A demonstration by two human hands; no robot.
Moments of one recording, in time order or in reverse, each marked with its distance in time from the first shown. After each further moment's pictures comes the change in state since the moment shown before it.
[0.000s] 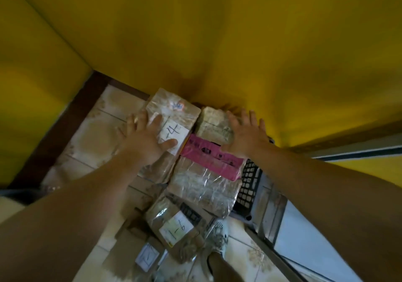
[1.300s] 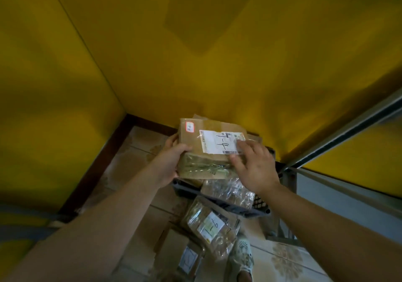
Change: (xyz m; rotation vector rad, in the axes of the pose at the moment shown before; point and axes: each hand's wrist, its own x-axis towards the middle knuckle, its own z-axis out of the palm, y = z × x) left_hand -0.184 -0.057 -0.102 -1.578 -0.335 -0.058; right_hand -0.221 -0.127 -0.020 0.488 0.540 0.012
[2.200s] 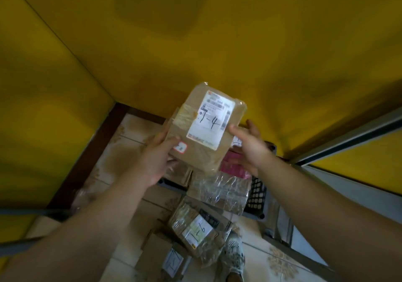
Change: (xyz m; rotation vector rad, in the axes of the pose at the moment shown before) left_hand 0.089 -0.011 0.048 0.051 0.100 0.069; right_hand 0.115 0.072 0.010 1.298 -0.207 0.607
